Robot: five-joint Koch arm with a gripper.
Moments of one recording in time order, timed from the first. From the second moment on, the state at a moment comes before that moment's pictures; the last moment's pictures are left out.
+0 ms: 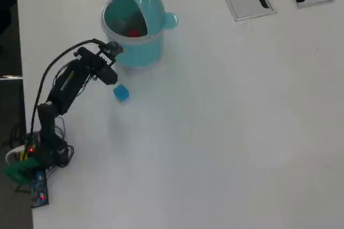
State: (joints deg) arm -36.3 77.0 48.4 101.3 -83.1
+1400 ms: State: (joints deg) arm -36.9 79.3 85.4 64.4 -87.3
